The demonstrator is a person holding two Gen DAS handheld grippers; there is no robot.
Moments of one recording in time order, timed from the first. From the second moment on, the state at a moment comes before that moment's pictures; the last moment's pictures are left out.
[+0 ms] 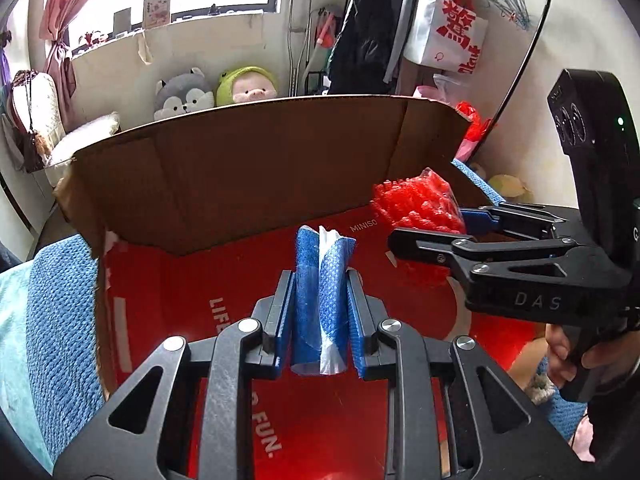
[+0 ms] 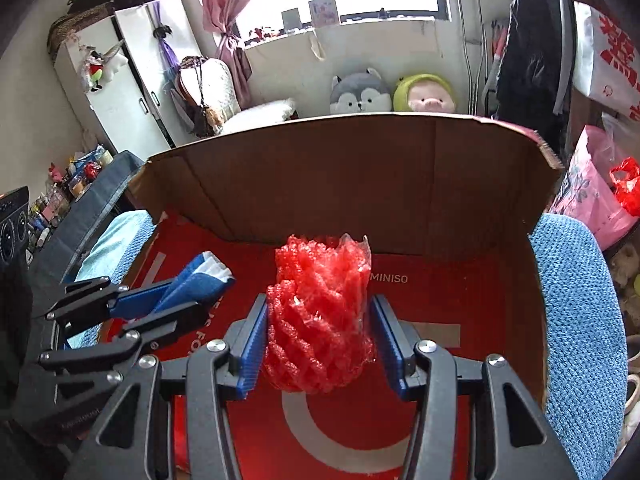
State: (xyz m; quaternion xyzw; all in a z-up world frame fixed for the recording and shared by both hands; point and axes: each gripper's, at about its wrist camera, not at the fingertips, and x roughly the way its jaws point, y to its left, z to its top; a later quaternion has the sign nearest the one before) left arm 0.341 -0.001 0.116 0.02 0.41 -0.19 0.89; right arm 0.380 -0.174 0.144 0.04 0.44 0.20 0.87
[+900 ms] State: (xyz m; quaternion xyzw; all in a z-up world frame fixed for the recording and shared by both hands) left arm 0.422 -0.033 0.057 0.06 0.47 -0.16 0.86; right arm 0.448 -0.160 0.105 0.00 0.54 0.17 0.82
